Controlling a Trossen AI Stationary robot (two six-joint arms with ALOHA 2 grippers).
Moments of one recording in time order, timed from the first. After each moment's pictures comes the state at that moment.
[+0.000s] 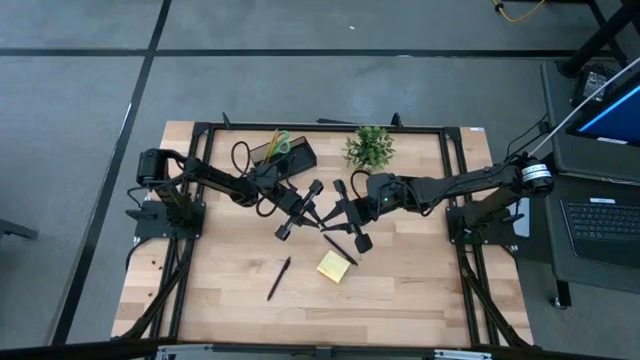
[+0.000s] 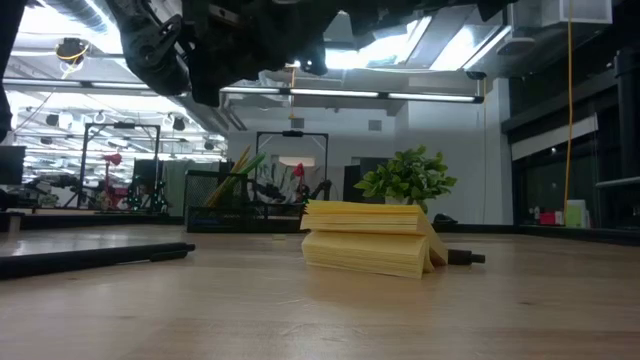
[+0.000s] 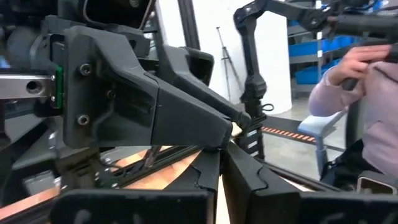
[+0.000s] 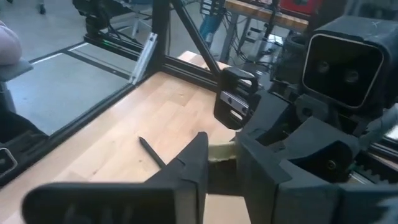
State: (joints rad) left arm 0.13 1.70 0.71 1.14 0.72 0.11; right arm 0.09 1.50 1.01 0.21 -0.24 -0.27
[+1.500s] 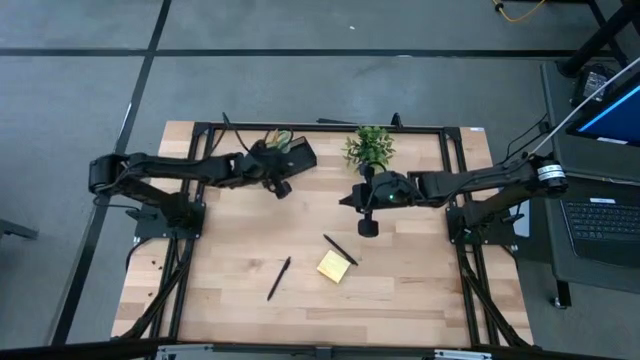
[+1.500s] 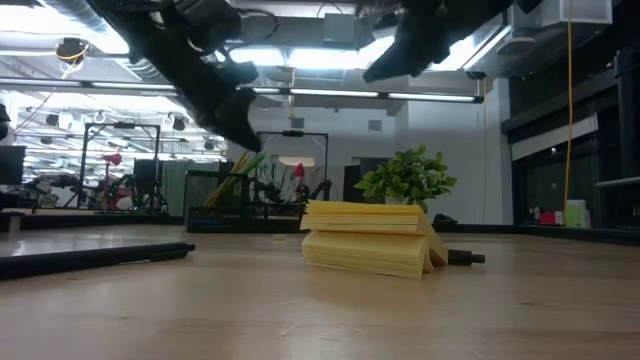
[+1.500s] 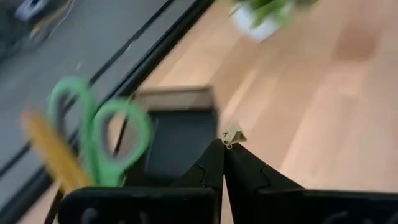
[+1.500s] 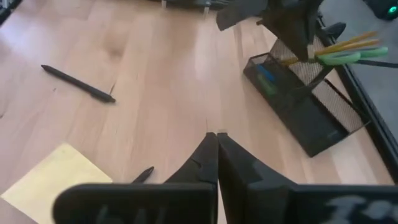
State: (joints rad) left arm 0.28 1.29 0.71 -0.09 -0.35 -0.08; right arm 0.05 1.37 0.97 -0.19 0.14 -0.09
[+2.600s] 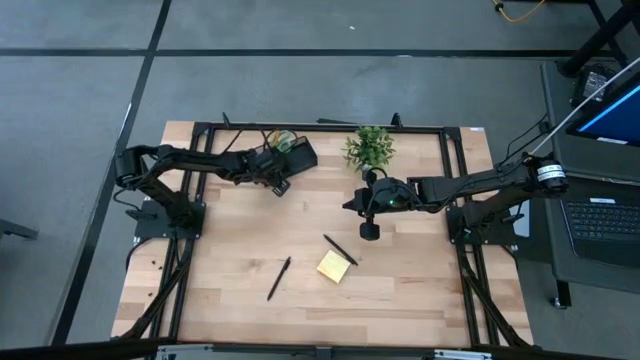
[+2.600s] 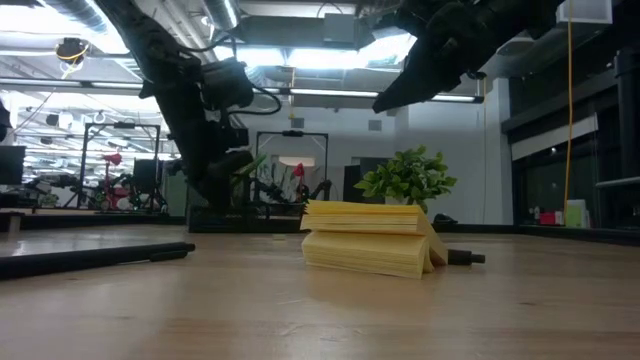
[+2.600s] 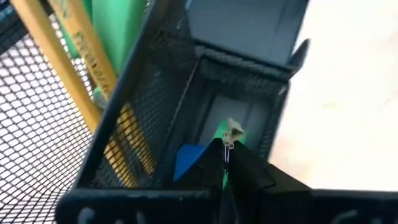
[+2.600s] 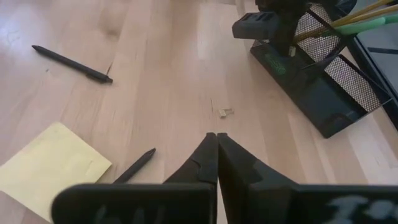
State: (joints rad) left arm 0.41 1.51 0.71 -0.25 -0.30 -0.37; right arm 0.05 1.37 0.84 -0.08 0.14 -0.06
